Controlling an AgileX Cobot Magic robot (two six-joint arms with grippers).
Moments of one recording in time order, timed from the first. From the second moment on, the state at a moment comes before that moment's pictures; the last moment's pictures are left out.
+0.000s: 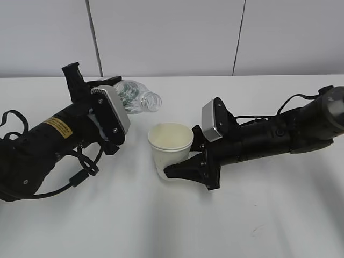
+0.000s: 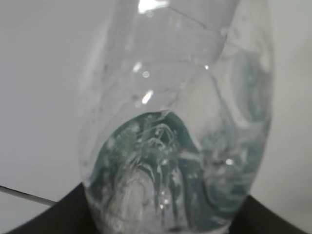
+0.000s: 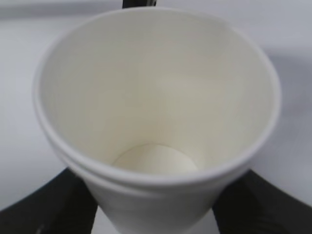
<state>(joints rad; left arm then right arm) -0.47 1.92 -0.68 0.07 -1.11 1.11 0.21 2.17 -1.07 -1.44 -1.00 0.51</state>
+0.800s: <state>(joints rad) -0.47 1.92 -0.72 0.08 -1.11 1.33 0.21 2.17 -1.20 -1.69 -1.04 0.82</state>
